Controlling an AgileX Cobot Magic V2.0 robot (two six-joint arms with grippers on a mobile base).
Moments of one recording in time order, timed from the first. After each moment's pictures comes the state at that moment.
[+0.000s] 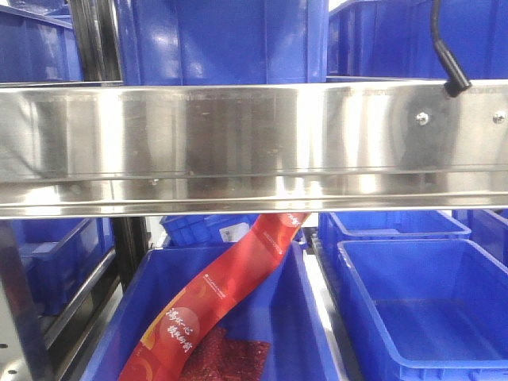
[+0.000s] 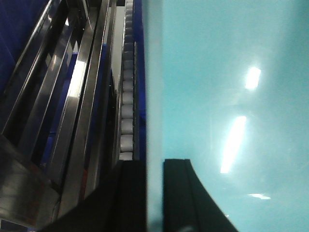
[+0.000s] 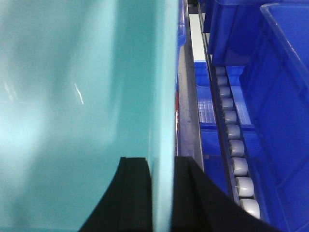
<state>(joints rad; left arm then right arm) -0.45 1.53 -1.90 0.30 1.08 -0.37 0.67 1.66 -2.05 -0.42 1.16 0.51</state>
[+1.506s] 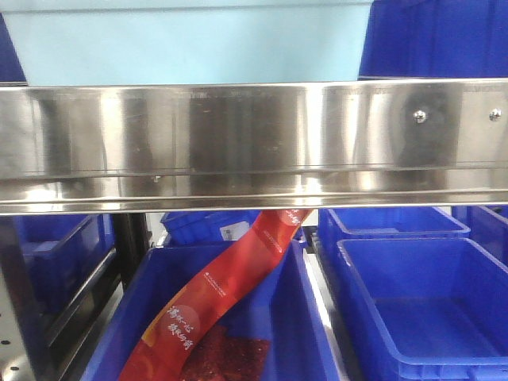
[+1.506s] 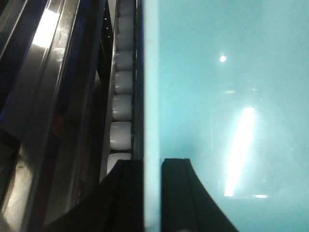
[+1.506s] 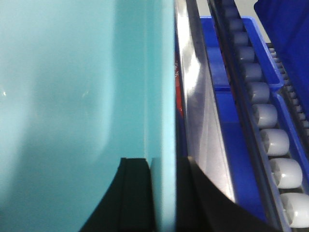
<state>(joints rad) -0.44 1.54 -1.40 0.33 0.71 -0.47 0.66 1.65 -1.51 -0.58 0.82 0.83</state>
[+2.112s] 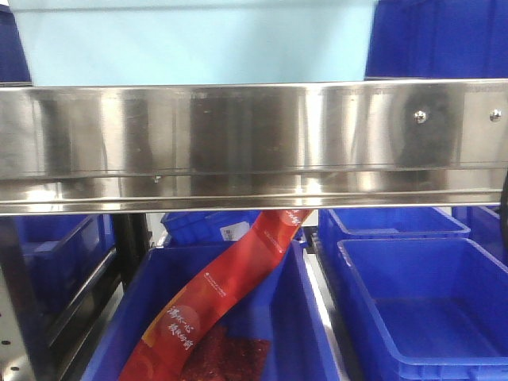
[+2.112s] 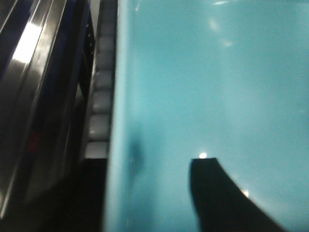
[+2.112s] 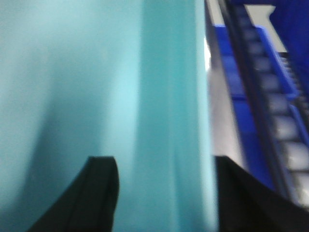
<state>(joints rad) -0.44 1.54 -1.40 0.29 0.63 -0.47 0.66 1.67 -1.51 -0.59 0.74 0.84</state>
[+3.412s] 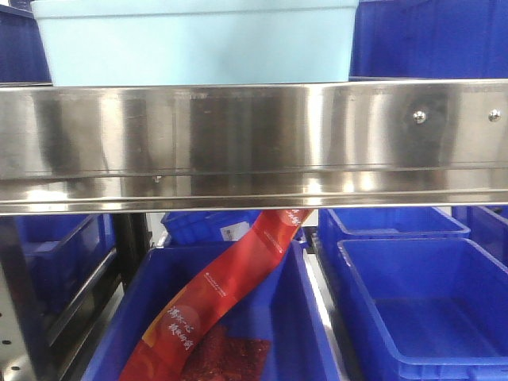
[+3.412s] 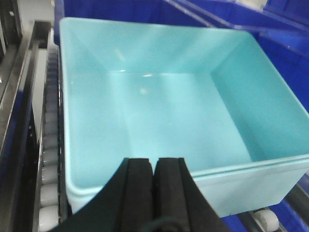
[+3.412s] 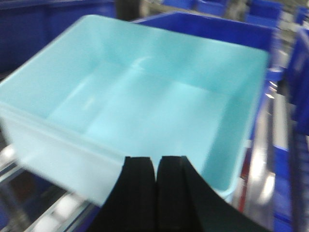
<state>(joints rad) -0.44 1.11 -1.09 -0.03 0.34 -0.16 0.71 1.20 -1.12 -0.59 0.31 0.59</state>
